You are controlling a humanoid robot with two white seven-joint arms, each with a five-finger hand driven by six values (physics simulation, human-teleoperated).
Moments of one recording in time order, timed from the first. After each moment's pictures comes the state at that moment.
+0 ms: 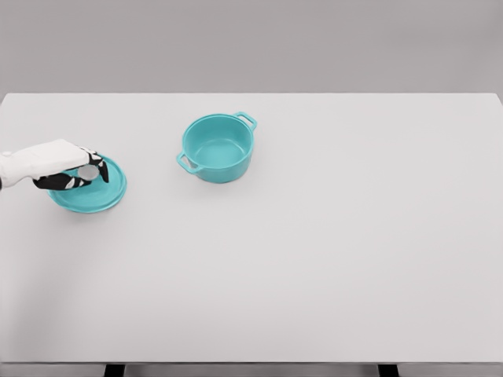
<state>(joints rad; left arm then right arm) -0.50 0.78 -0.36 -1.22 -0.42 -0.61 -0.61 0.05 0.00 -0.16 0.08 -0.02 -0.25 -0.32</state>
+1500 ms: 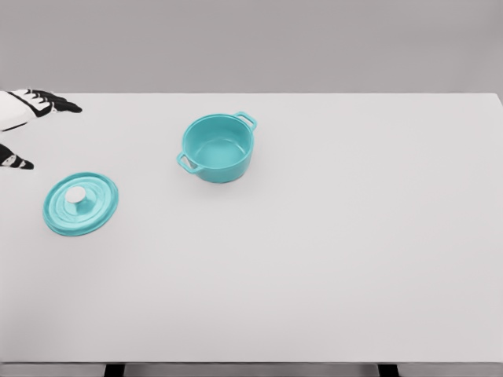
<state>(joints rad) -0.48 0.96 -0.22 -1.41 -0.18 -0.61 -0.61 0.05 0.00 -0.16 0.08 -0.02 -0.25 -0.32</state>
